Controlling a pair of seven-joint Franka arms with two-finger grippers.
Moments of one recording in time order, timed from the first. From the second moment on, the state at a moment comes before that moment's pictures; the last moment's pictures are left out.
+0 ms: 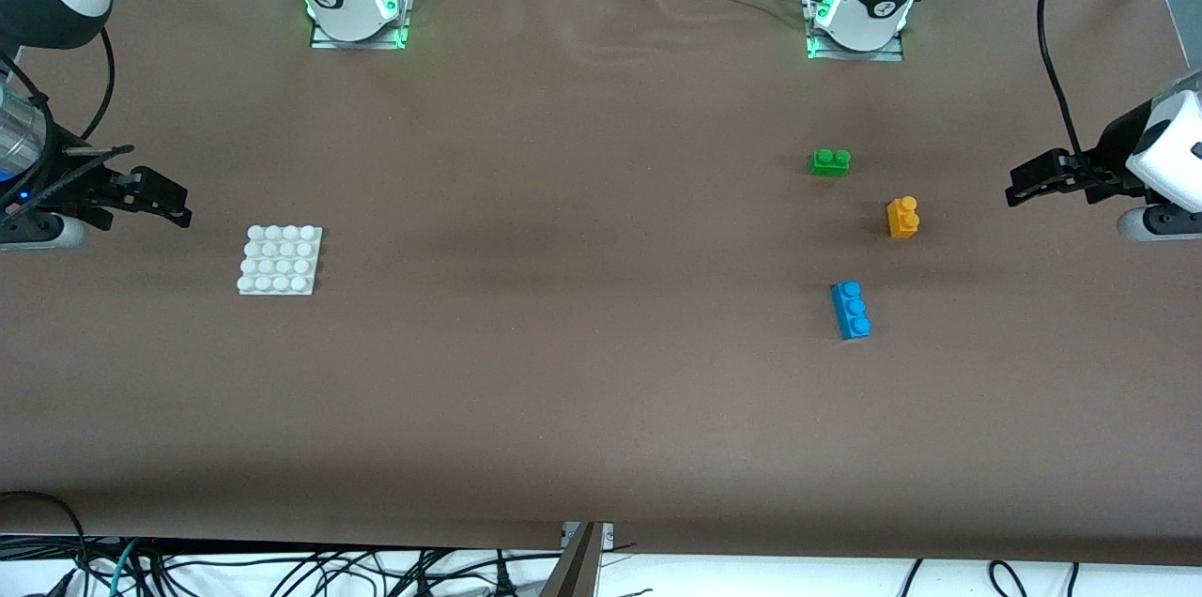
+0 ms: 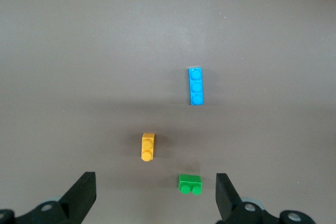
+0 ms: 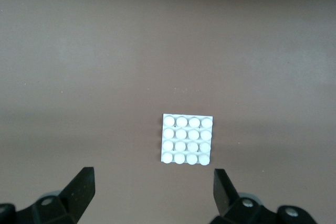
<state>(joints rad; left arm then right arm) 0.07 0.14 -0.07 -1.49 -0.02 1.56 -0.08 -0.07 0.13 0.08 -1.61 -0.01 1.79 -0.04</state>
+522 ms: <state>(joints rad) 0.07 0.16 -0.07 -1.49 -0.02 1.56 -0.07 -0.07 0.13 0.08 -1.61 -0.01 1.79 -0.04</state>
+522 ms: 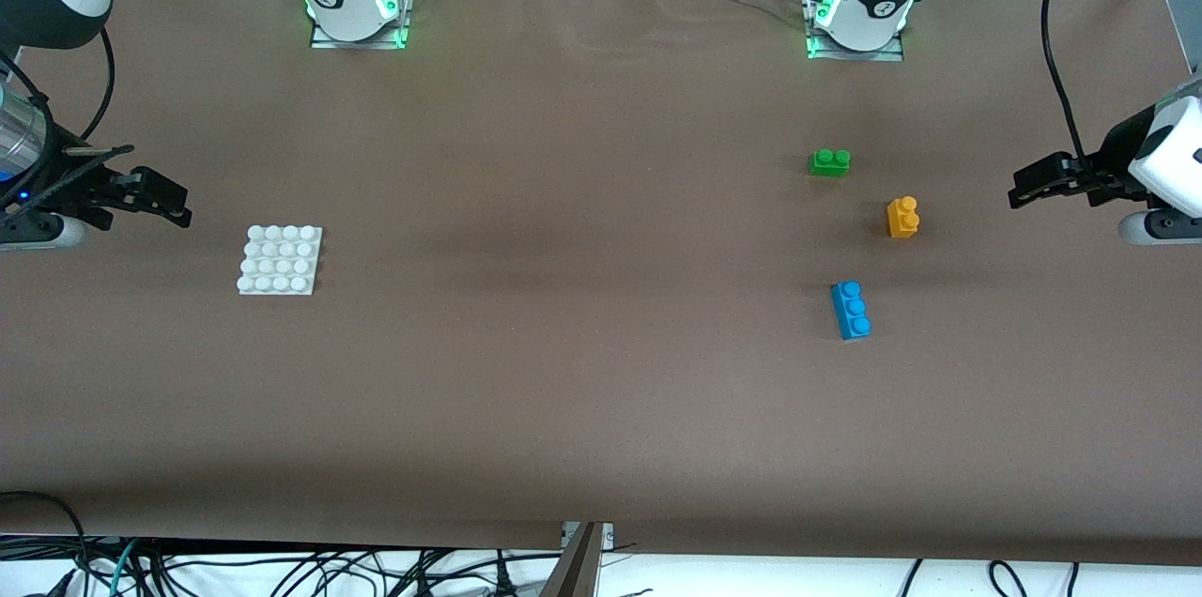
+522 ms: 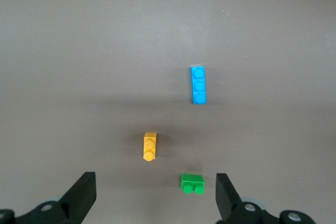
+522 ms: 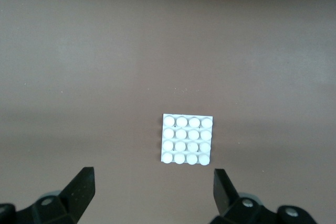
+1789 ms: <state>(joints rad) 0.08 0.17 -0.07 -1.49 -0.02 1.56 -0.07 -0.07 0.13 0.08 -1.61 -0.01 1.79 -0.04</state>
